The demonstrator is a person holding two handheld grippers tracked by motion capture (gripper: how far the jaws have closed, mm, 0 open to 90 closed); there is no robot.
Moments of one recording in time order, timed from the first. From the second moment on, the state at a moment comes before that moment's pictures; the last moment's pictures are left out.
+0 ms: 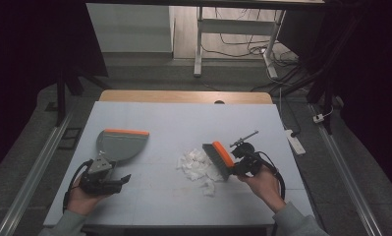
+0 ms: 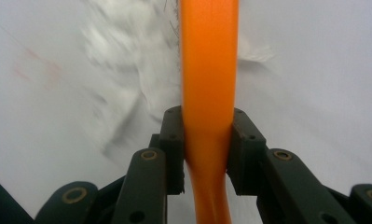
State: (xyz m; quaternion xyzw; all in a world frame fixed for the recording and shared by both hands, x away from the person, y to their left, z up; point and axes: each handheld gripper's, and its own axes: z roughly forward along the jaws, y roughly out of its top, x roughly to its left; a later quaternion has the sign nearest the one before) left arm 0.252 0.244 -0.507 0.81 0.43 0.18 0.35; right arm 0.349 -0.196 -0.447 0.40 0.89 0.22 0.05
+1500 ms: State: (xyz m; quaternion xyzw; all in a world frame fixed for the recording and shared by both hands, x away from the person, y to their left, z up) left arm 0.251 0.243 -0.509 0.81 0.43 0.19 0.34; right arm 0.357 -0.233 -0.432 0.38 0.89 0.24 0.10
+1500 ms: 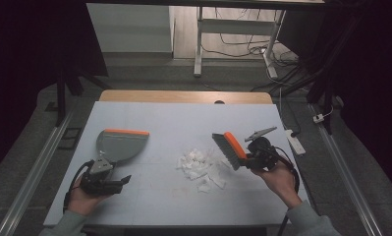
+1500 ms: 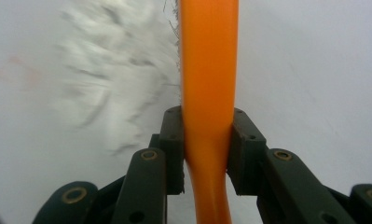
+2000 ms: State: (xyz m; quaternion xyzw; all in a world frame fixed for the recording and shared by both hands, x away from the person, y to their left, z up) left arm 0.251 0.243 -0.509 0.81 0.43 0.19 0.35; right arm 0.378 -0.189 -0.451 0.37 0.89 0.25 0.11
